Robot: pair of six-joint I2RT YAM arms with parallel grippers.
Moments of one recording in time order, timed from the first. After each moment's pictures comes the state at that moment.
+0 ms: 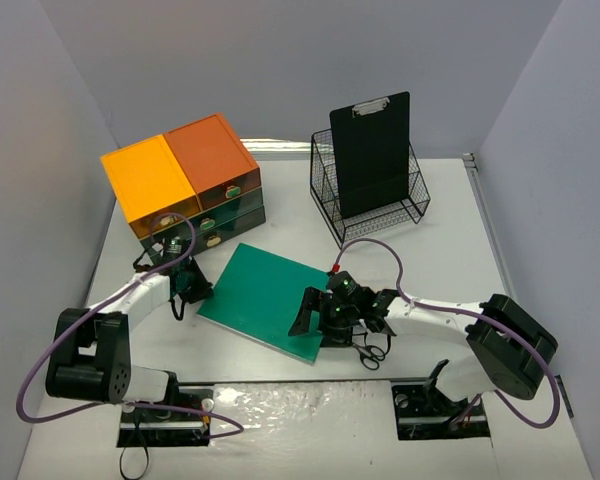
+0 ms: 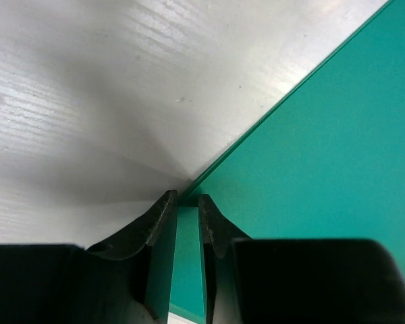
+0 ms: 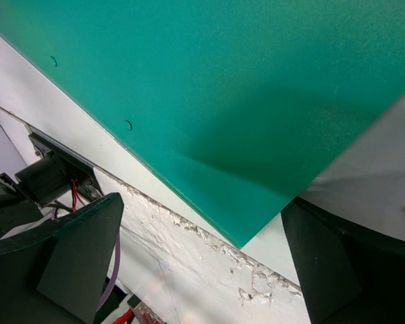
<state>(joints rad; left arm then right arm) -0.13 1.36 0.65 -0.36 0.08 -0.69 0.88 1.40 0.56 -0.08 -0.28 1.11</state>
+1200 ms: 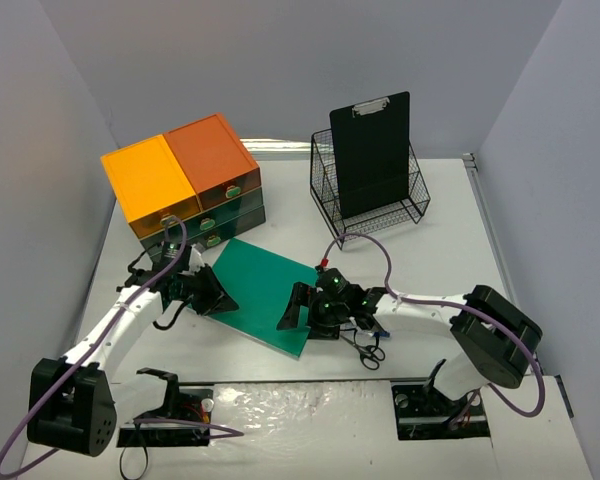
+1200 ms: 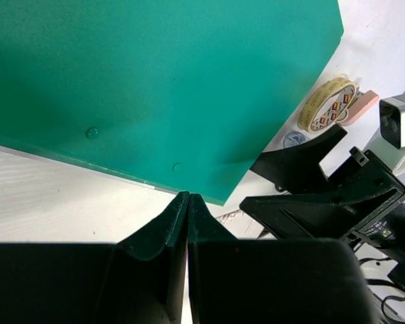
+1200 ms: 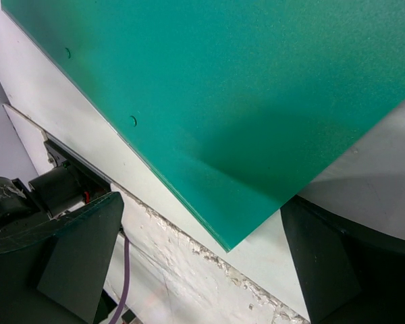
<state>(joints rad) -0.20 1.12 0.69 -0.64 0.49 -0.78 0.90 1.49 0.61 0.03 -0.24 1.09</state>
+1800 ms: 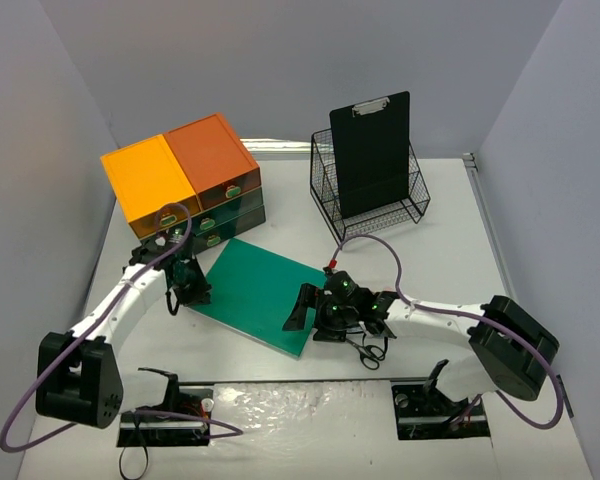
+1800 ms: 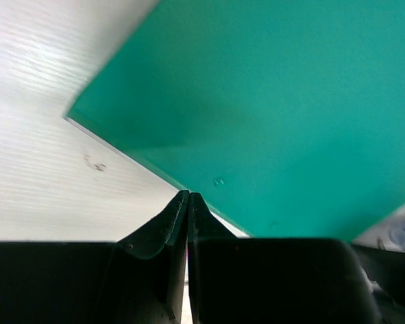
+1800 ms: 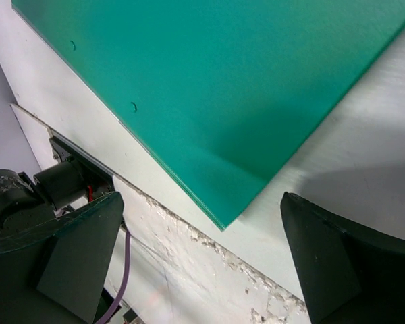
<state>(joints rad) -0.19 1.25 0.84 -0.82 0.05 -0.66 0.90 1.39 0.56 0.00 -0.23 1.11</state>
